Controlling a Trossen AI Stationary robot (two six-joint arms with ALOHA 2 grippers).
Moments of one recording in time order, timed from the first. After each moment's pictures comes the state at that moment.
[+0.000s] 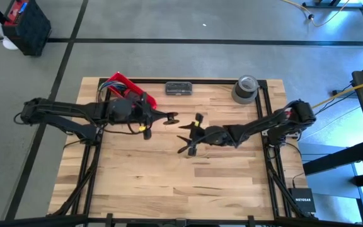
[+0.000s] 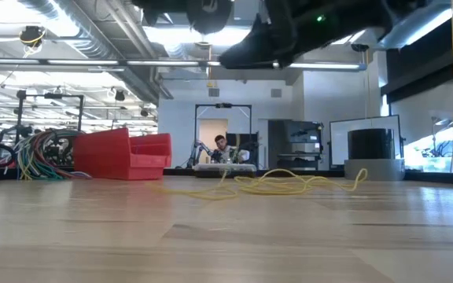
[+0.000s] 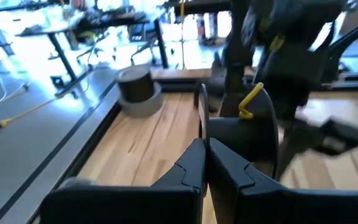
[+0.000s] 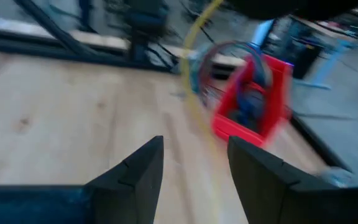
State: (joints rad) left arm 0.00 1.08 0.89 -0.08 -0.25 0.07; right arm 0.19 1.61 0.85 0.47 0.42 -0.11
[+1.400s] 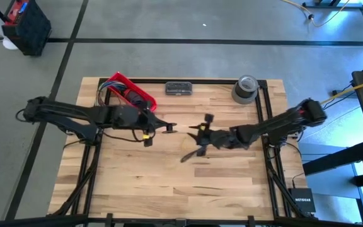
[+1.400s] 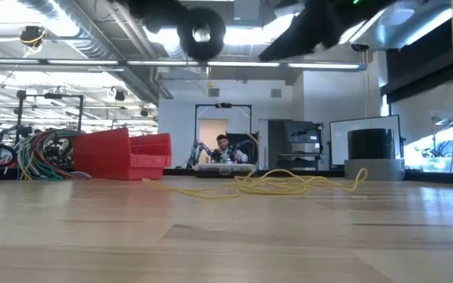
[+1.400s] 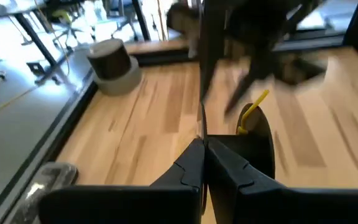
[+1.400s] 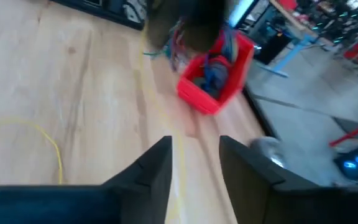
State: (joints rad) left arm -0.07 1.14 0.89 -0.14 -0.25 0.08; right arm 0.25 1.48 0.85 0.18 0.59 -0.19
